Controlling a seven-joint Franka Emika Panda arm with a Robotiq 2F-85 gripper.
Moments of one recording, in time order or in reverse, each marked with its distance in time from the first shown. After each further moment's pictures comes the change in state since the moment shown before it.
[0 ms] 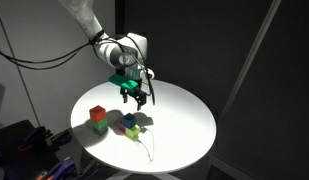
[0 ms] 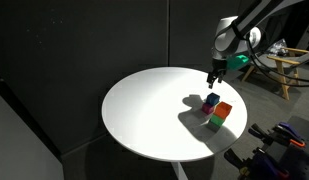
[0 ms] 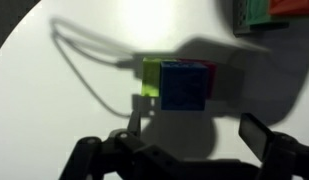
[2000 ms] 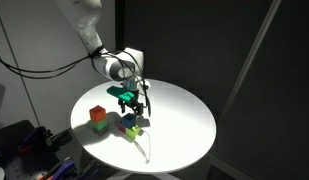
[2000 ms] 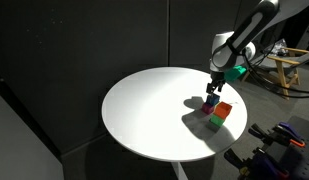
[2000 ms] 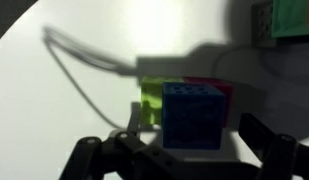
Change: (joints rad) arm 0.011 0.119 0.000 -0.004 -0.064 0.086 0.077
